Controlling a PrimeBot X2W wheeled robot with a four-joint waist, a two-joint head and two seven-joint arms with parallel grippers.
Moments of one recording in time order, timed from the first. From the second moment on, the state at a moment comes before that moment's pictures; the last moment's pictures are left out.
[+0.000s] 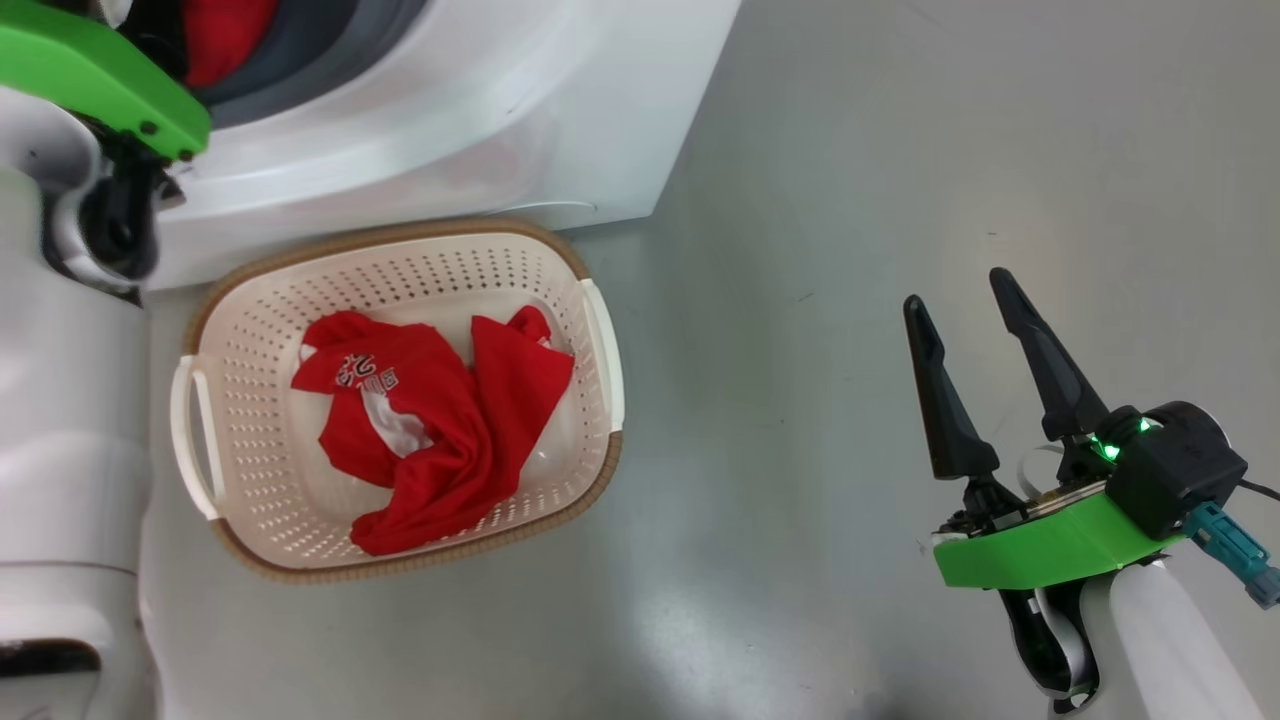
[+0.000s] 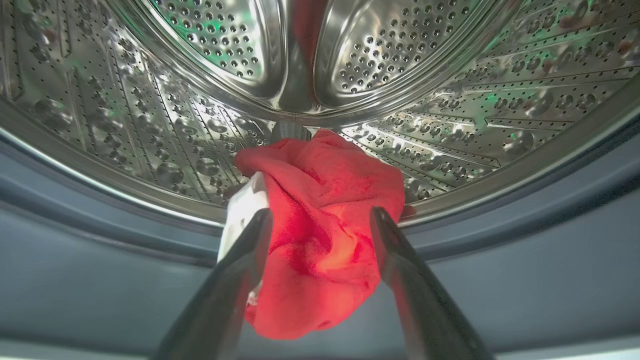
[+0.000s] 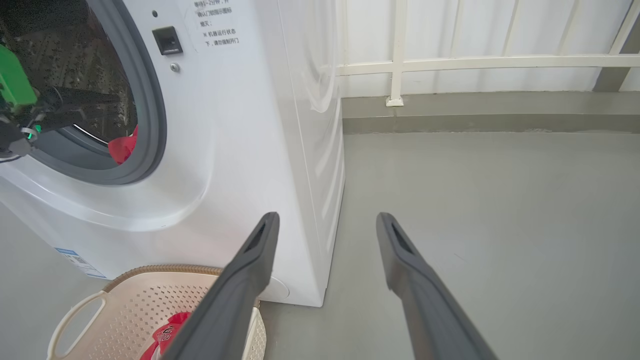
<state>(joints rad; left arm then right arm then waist) -1.19 0.16 0.00 0.94 -0.55 -0.06 0.05 -0.23 -0.04 0.09 0.05 0.25 0.13 -0.26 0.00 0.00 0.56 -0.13</state>
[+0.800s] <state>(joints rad) -1.29 0.23 -0.09 1.16 -0.54 -0.08 0.15 -0.24 -0.05 0.15 0.07 0.30 0.13 -0.26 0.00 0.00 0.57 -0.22</state>
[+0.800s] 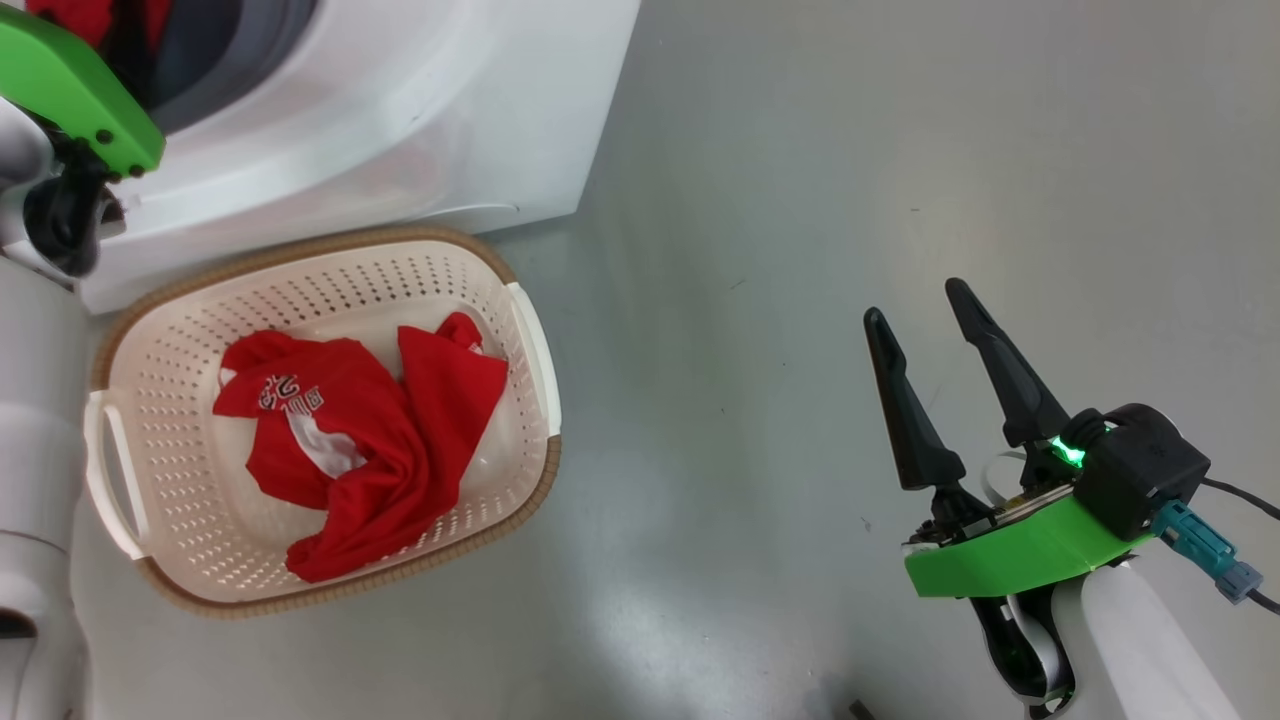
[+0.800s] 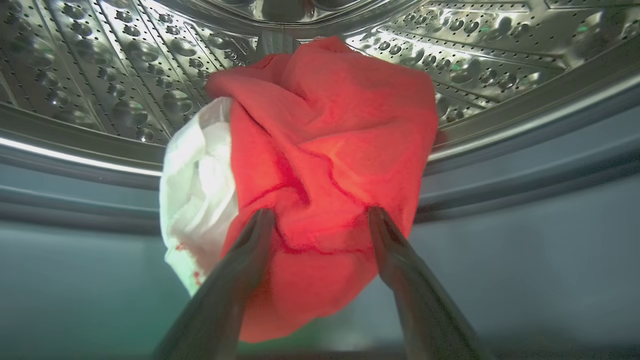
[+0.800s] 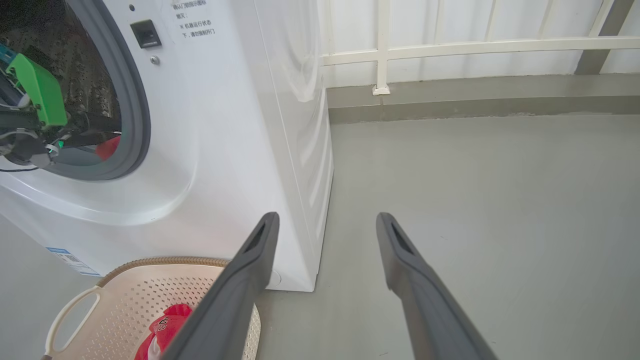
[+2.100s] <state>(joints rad) -1.21 0.20 -0.16 1.17 -0.51 -0.11 -0.23 -0.25 -0.05 0.14 0.10 0.31 0.13 -0.26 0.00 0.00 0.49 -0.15</state>
